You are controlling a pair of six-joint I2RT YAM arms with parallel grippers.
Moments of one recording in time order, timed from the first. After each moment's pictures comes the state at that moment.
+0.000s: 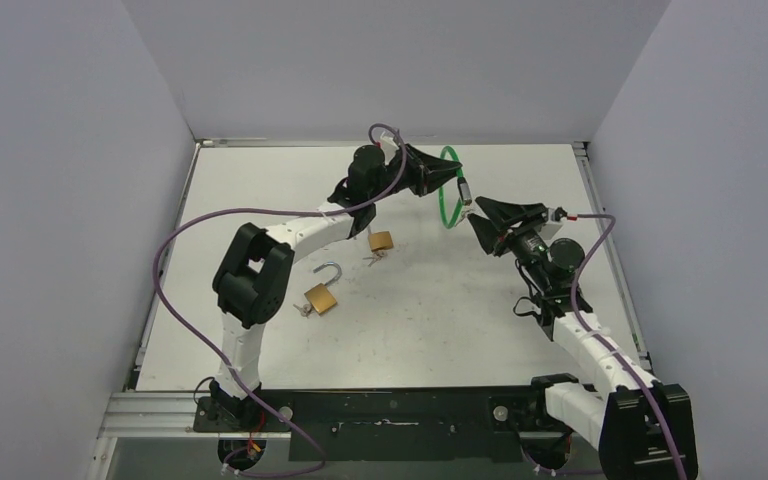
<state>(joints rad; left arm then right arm) -0.63 2.05 1.54 0.55 0.43 -1.71 0.13 1.02 0.41 0.70 -0.40 1.78</state>
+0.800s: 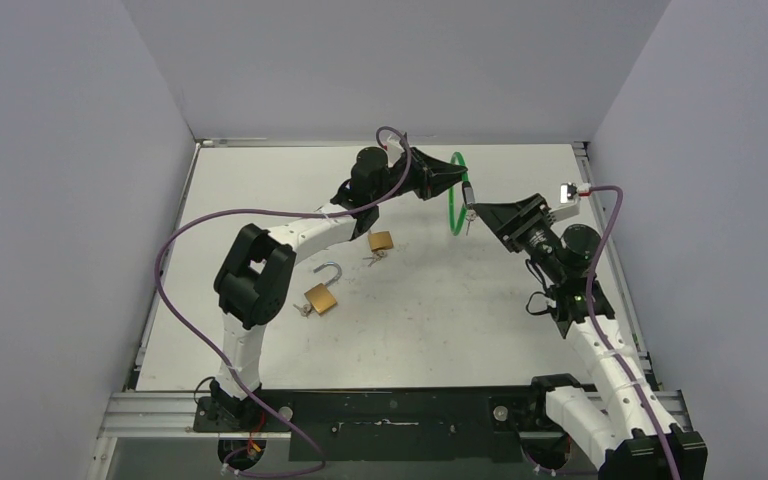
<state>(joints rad) -0.65 2.05 1.54 0.58 0.49 -1.78 0.10 0.87 0.63 0.19 -0.40 0.99</state>
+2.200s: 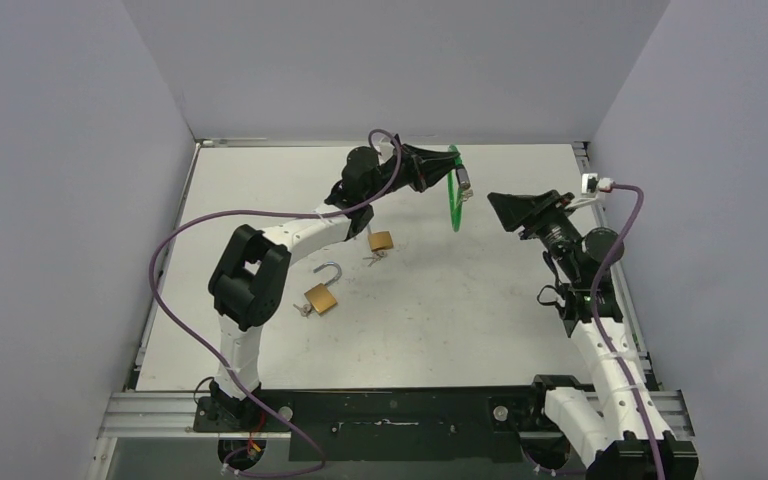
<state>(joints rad) -0.63 2.02 1.50 0.70 0.46 -2.07 -0.02 0.84 0.60 0.45 -0.51 0.92</state>
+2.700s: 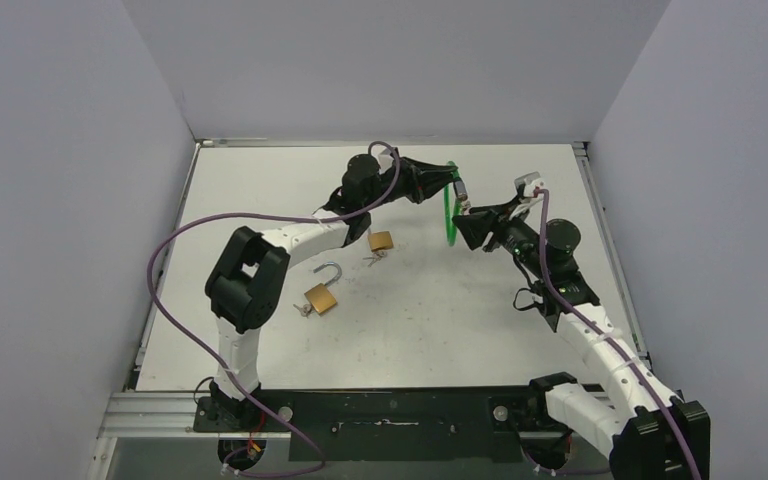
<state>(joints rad) -0.64 2.00 1.43 0.64 0.49 -2.08 0.23 0.95 0.63 0.32 -0.46 0.30</state>
